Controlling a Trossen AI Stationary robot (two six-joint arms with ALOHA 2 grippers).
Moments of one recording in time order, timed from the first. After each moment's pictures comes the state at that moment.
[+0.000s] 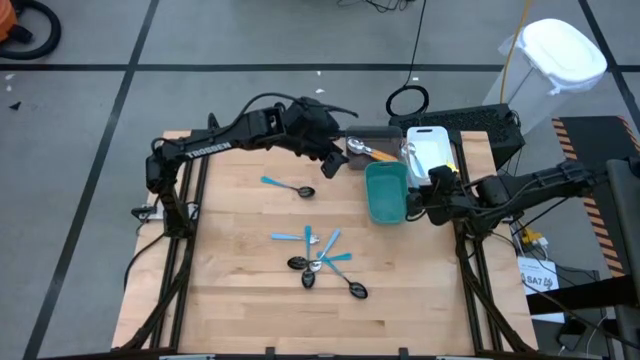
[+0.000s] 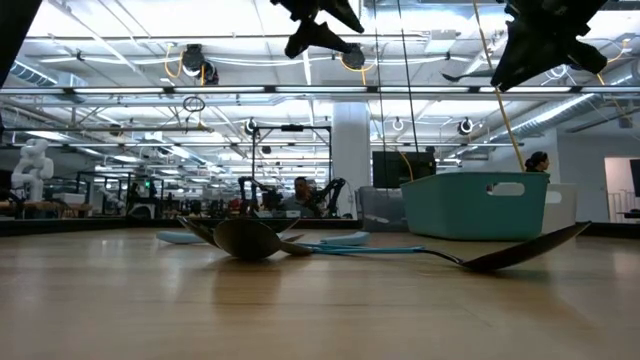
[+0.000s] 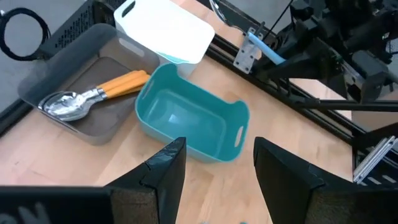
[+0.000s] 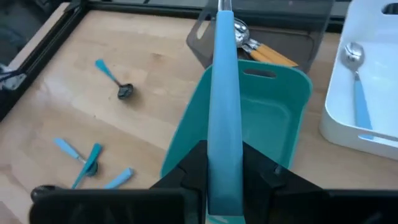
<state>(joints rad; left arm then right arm) 0.28 1.80 1.91 -0.74 0.17 -0.34 0.25 0.89 0.89 -1.07 0.70 1.32</state>
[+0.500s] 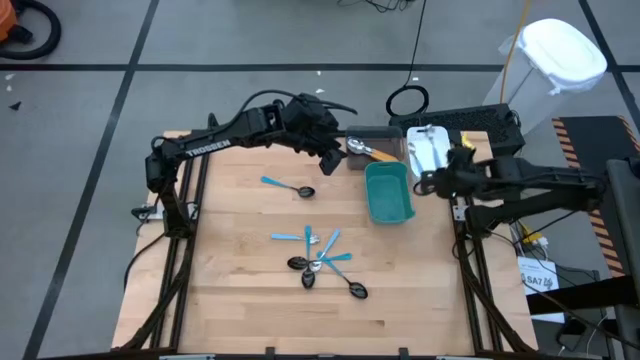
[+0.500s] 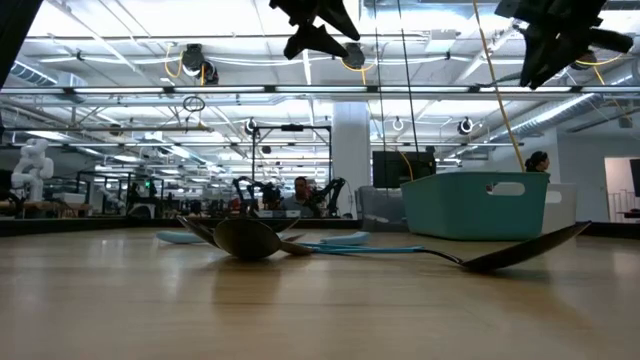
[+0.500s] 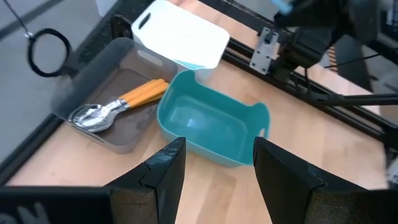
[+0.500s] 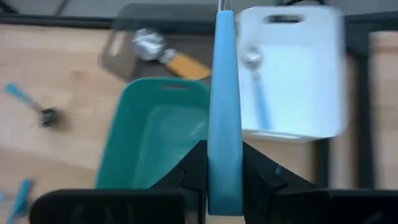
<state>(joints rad) 0.30 1.81 1.91 -0.75 0.11 -0.25 0.00 0.87 1.04 -1.42 0.62 1.31</state>
